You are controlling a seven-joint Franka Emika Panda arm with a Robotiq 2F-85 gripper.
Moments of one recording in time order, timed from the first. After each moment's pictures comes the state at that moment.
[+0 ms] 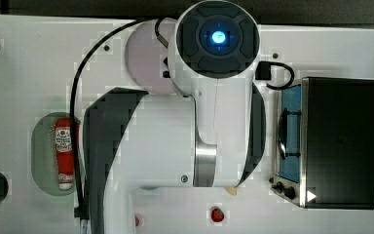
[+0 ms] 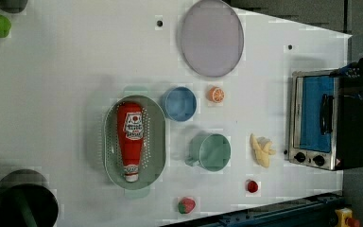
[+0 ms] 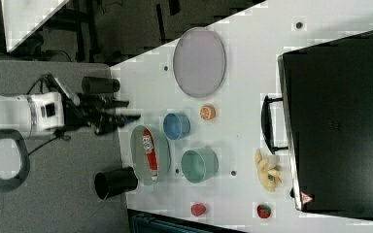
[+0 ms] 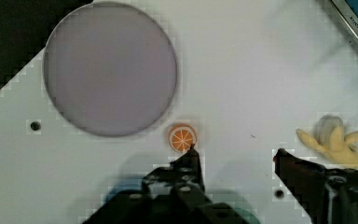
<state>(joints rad) -0.03 0.01 0.02 -1.79 0.01 0.21 -0.06</state>
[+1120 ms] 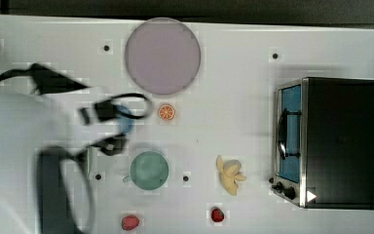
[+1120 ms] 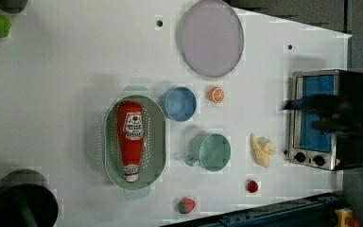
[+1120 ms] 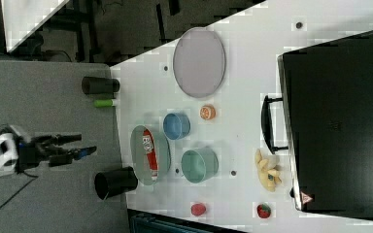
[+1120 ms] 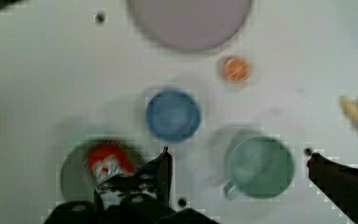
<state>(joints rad) -0.07 -0.13 0.45 -1.88 0.03 0.22 -0.02</state>
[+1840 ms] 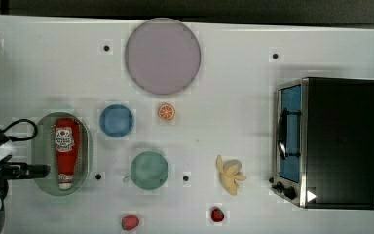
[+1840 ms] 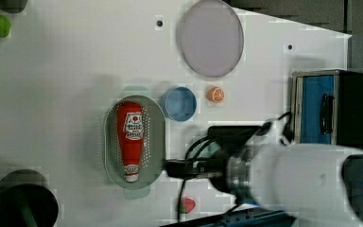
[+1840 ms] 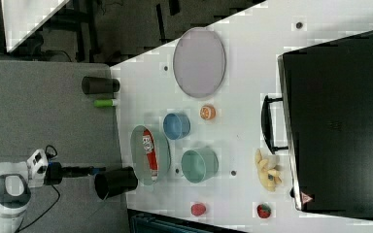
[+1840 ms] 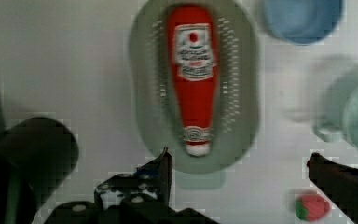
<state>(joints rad) -0.01 0.10 0.78 -1.95 0.02 0.39 -0.02</state>
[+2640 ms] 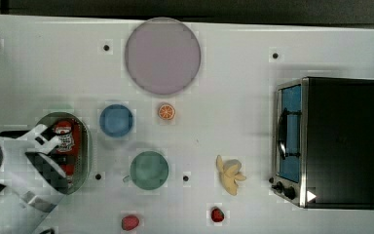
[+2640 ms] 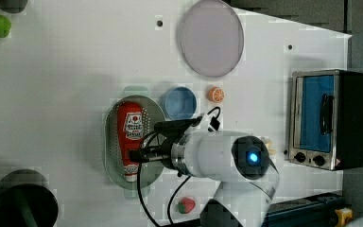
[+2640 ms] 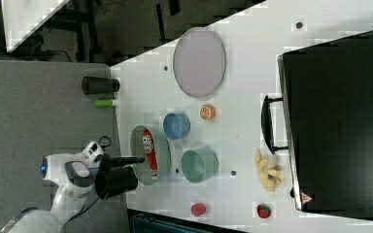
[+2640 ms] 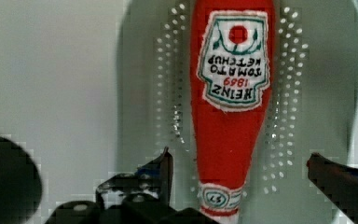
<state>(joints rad) 0.00 0.42 0.74 -2.15 -0.22 0.86 0.03</state>
